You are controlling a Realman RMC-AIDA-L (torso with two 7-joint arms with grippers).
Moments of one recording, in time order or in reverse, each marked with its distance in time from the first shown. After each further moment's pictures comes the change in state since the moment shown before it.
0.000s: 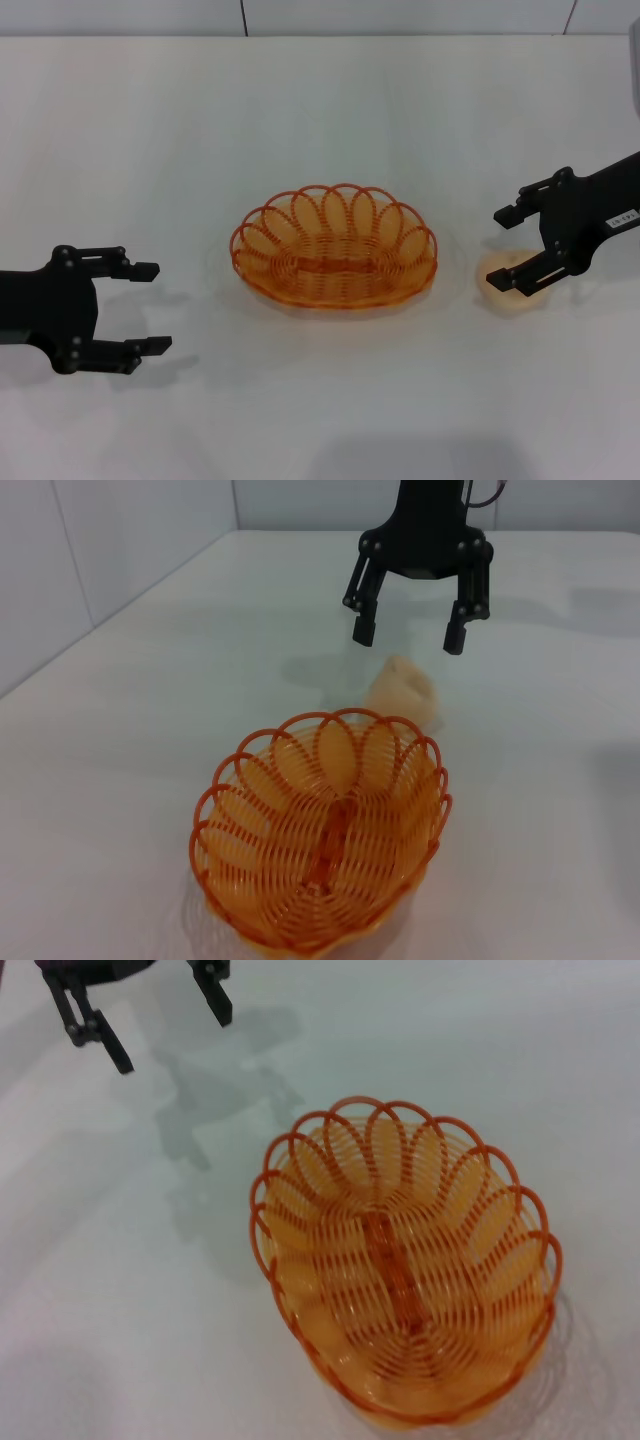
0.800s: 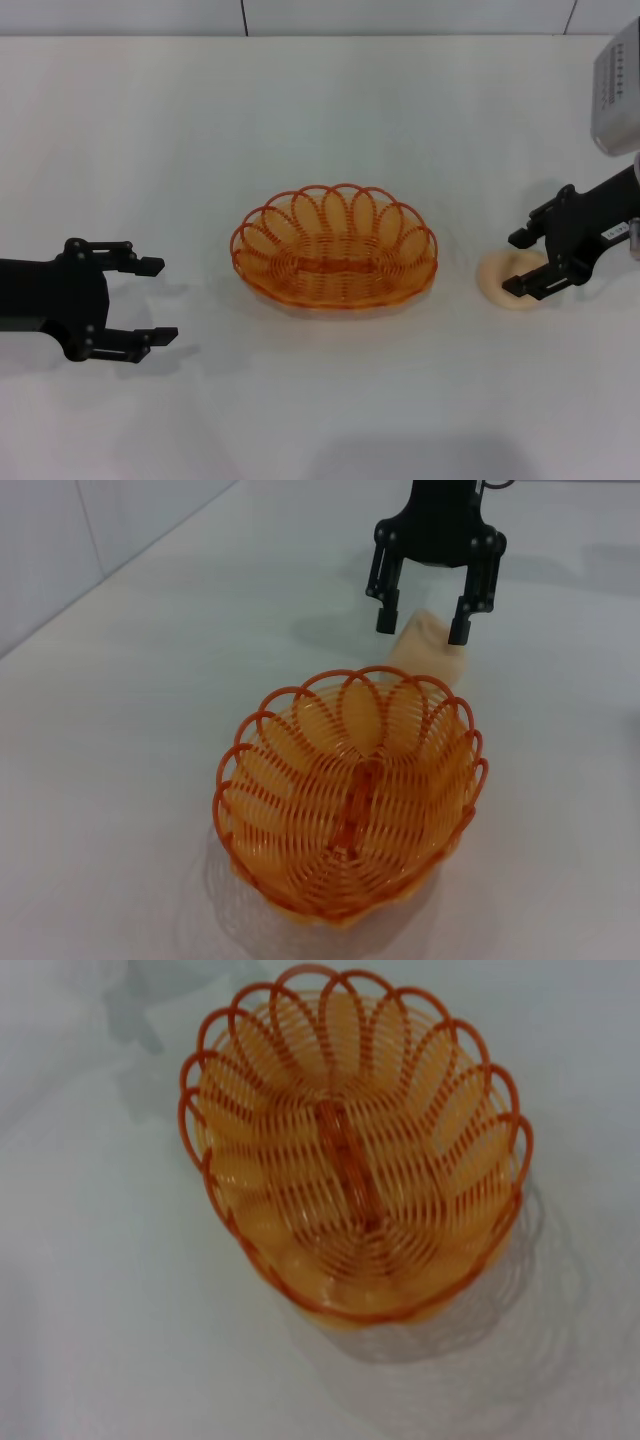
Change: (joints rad) left arm -0.010 -0.001 0.078 0.015 0.018 -0.083 -0.066; right arm 0.069 -0.001 -0.038 0.146 -0.135 0.099 -0.003
